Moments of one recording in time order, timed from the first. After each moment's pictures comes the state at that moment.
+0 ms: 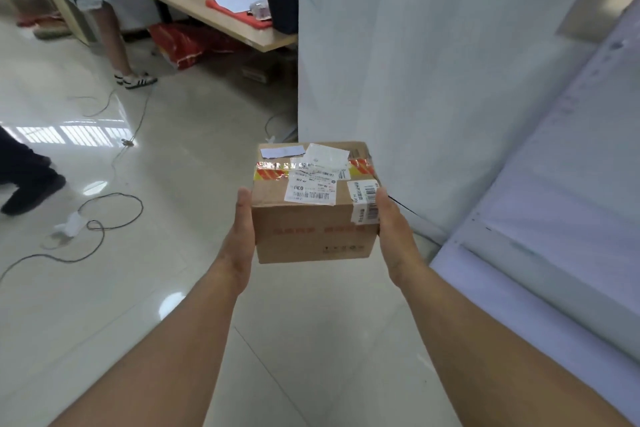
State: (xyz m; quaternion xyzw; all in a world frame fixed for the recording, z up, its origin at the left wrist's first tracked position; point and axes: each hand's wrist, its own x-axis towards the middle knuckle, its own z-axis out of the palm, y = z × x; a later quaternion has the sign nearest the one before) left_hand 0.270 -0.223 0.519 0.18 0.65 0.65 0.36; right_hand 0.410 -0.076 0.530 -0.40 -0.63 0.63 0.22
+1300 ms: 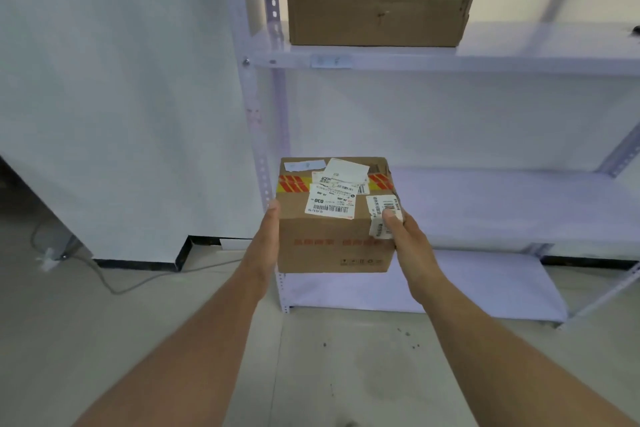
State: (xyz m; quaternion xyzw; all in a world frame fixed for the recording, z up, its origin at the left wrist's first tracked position) left_hand 0.536 0.057 0.530 0.47 0.52 0.45 0.56; right_hand 0.745 0.055 0.544 -0.58 -0.45 0.51 0.45
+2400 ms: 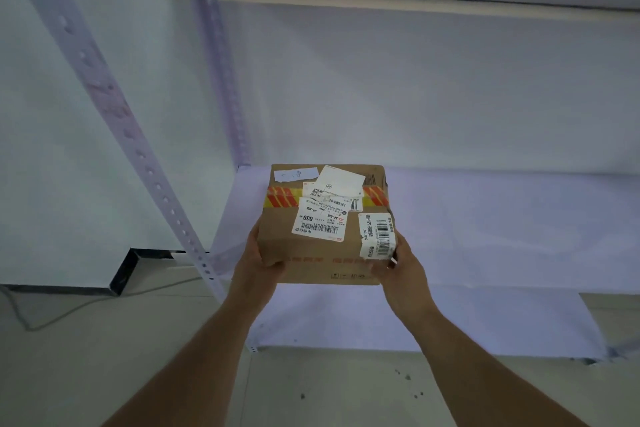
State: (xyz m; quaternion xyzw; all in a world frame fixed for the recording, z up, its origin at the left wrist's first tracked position) left_hand 0.581 0.288 0.369 0.48 0.64 0.42 0.43; right_hand 0.782 0.278 0.393 -0.63 -0.47 0.46 0.41
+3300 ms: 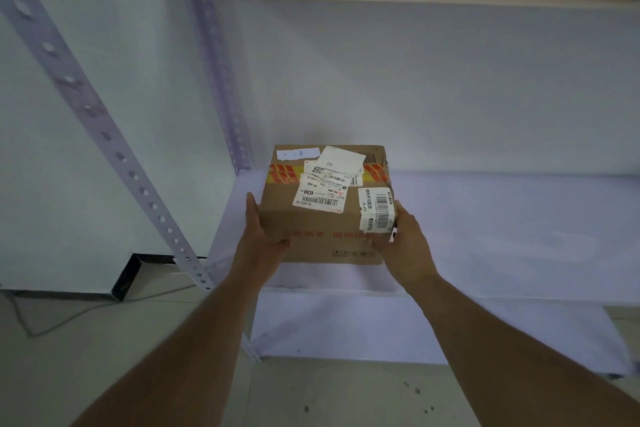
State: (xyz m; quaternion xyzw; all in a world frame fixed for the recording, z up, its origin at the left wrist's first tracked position) left_hand 0.584 0.334 0.374 0.50 0.69 0.35 0.38; right_hand 0.793 0.346 0.374 -0.66 -0.57 0.35 0.35
